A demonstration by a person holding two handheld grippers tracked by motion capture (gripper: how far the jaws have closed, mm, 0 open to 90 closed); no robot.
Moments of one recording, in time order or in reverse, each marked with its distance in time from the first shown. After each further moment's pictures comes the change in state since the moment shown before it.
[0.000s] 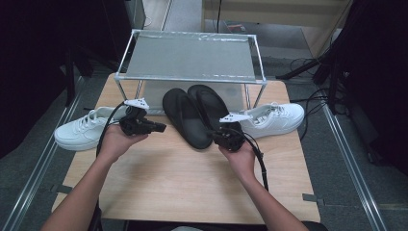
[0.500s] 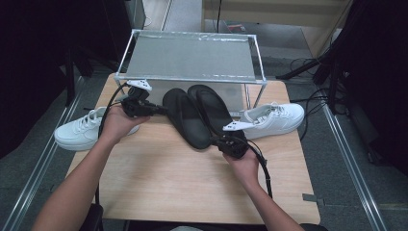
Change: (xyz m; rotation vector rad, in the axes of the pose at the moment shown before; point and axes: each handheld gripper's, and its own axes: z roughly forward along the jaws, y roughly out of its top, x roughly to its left) left arm 0.015 0.049 -0.010 -0.010 0.037 0.048; right arm -0.003 -0.023 -0.005 0.014 -0.015 -0.024
